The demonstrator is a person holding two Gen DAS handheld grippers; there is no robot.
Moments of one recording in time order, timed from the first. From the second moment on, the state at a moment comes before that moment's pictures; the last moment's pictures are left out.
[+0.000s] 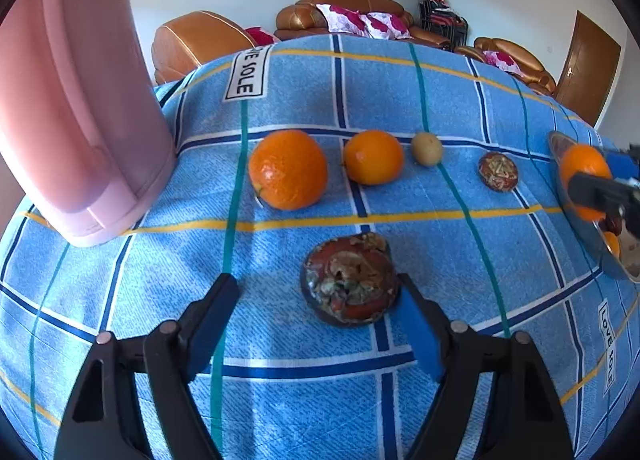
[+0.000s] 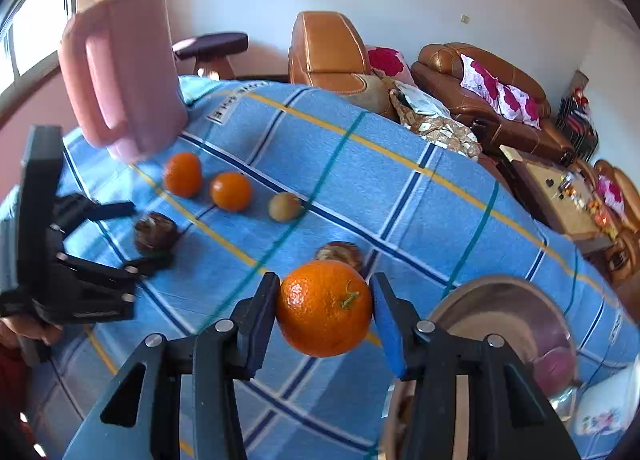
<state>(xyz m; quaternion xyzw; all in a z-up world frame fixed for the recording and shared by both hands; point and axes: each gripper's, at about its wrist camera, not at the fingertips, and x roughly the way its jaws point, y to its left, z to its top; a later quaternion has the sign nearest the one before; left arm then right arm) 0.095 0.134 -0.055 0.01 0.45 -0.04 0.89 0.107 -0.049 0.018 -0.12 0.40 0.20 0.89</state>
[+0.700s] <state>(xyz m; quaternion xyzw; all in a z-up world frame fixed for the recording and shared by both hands) 0.054 0.132 -0.006 0.00 0.28 -0.01 0.96 0.012 -0.034 -0.001 -0.06 0.21 0.07 0.97</state>
